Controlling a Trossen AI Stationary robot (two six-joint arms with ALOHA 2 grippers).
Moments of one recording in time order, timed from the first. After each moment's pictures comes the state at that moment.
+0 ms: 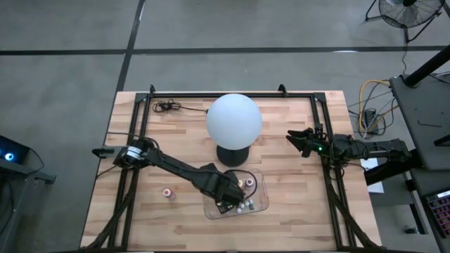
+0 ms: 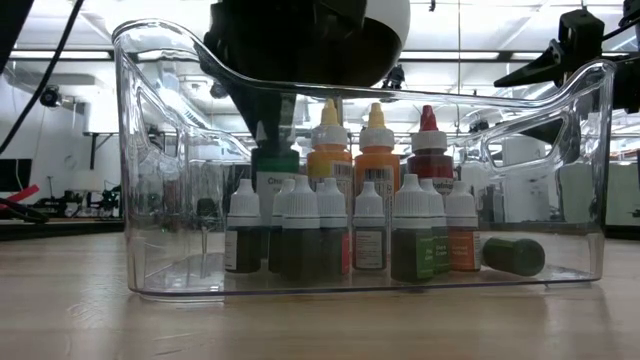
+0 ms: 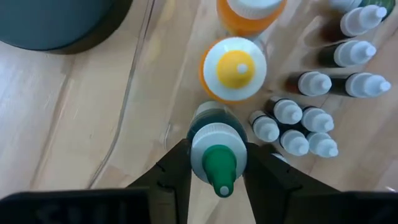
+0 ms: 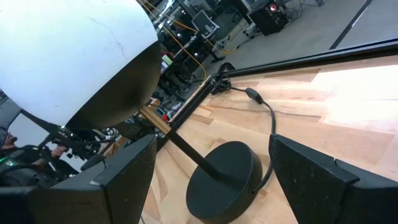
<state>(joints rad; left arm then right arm) -0.36 2.10 1.90 -1.22 -0.17 -0.84 0.08 0.03 0.05 -0.06 0.49 0.81</state>
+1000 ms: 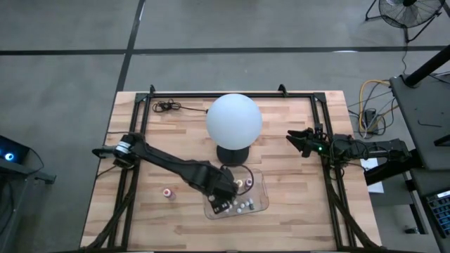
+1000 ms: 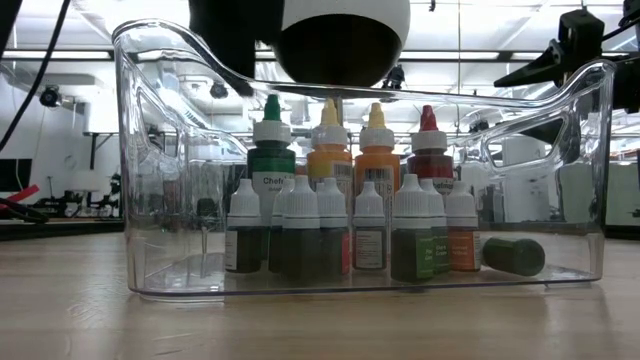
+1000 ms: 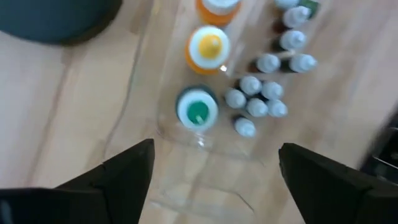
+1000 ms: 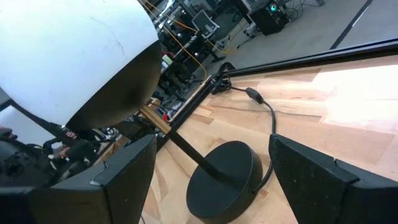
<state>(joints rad) -0.37 1.98 1.91 -1.26 -0.09 -0.81 0.08 0.03 0.05 -0.06 0.49 0.81</state>
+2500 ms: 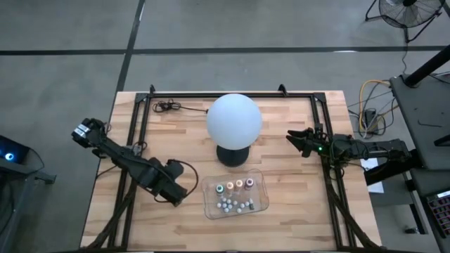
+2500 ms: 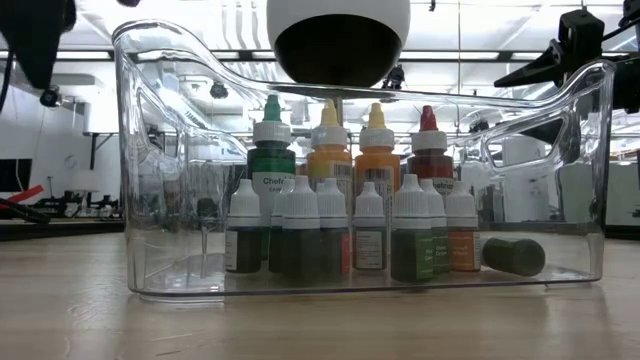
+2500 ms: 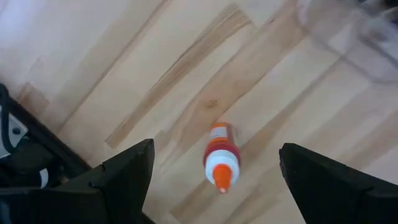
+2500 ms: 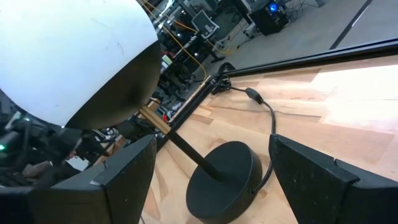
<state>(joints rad) -0.56 1.48 1.33 -1.38 -0.14 -1.33 0.08 0.03 0.05 -0.06 0.49 0.81</state>
